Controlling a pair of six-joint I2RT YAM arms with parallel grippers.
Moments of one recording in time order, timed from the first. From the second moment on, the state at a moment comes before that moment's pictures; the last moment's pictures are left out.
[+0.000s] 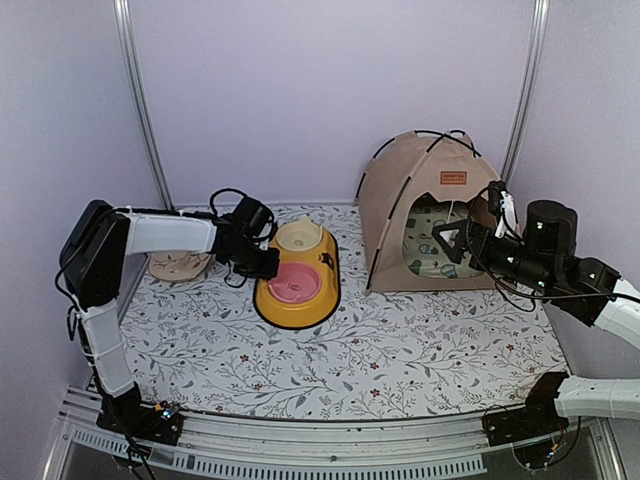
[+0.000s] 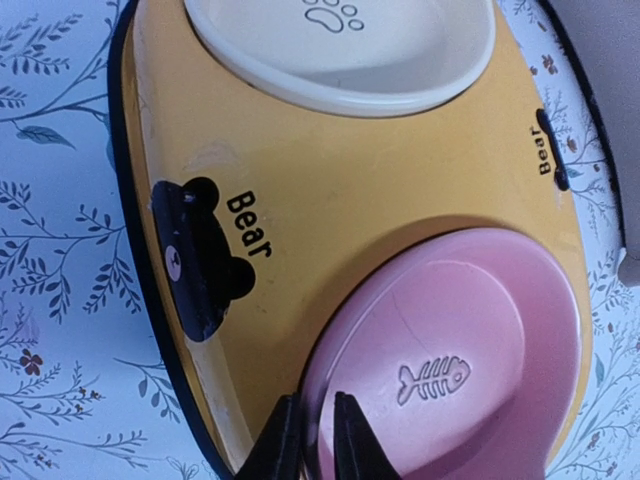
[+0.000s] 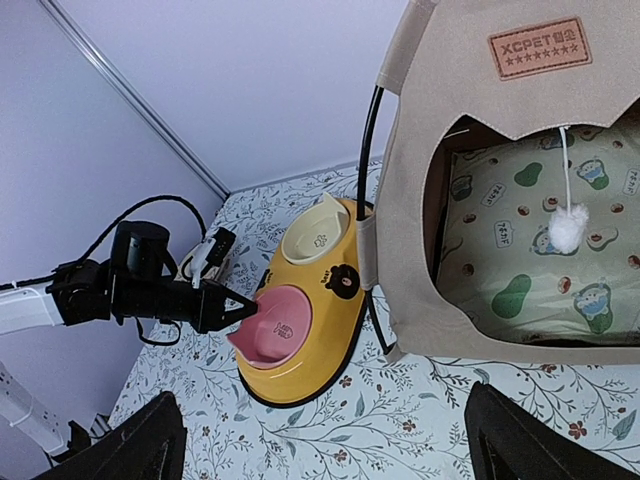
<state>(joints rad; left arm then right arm) -0.58 1.92 1.30 -0.39 0.00 -0.37 0.69 0.84 0.79 -0.24 0.10 0.60</state>
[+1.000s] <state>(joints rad) -0.57 2.08 1.50 -0.39 0.01 -0.35 0.69 0.83 0.79 -0.28 0.10 0.60</state>
